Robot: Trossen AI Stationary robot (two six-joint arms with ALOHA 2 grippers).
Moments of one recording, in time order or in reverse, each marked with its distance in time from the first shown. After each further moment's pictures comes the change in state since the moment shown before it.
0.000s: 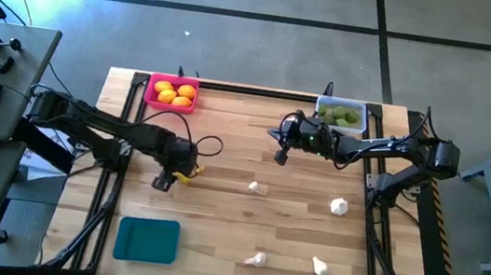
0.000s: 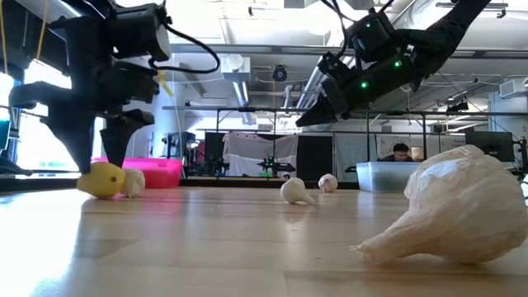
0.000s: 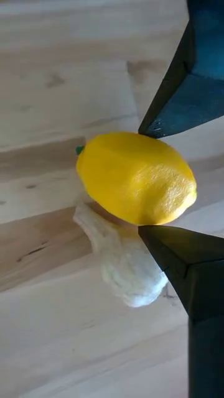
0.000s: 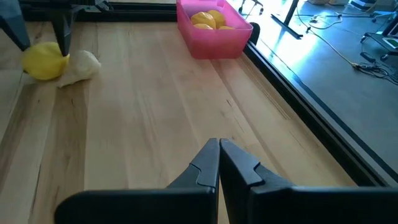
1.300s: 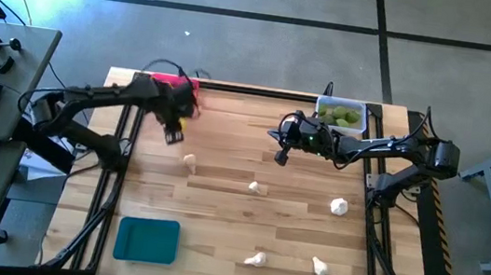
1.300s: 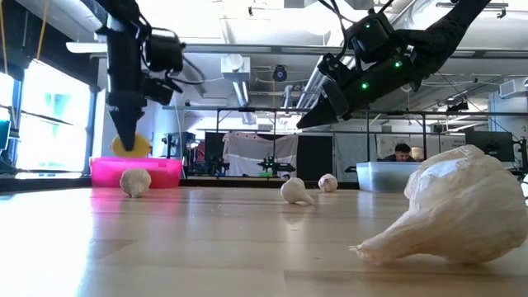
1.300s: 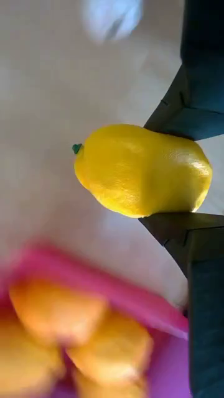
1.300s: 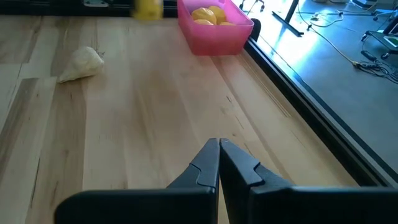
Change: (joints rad) left arm 0.594 0.007 0.206 -0.241 -0.145 -0.103; right arm 0.000 0.000 0.000 -0.012 0.000 -0.009
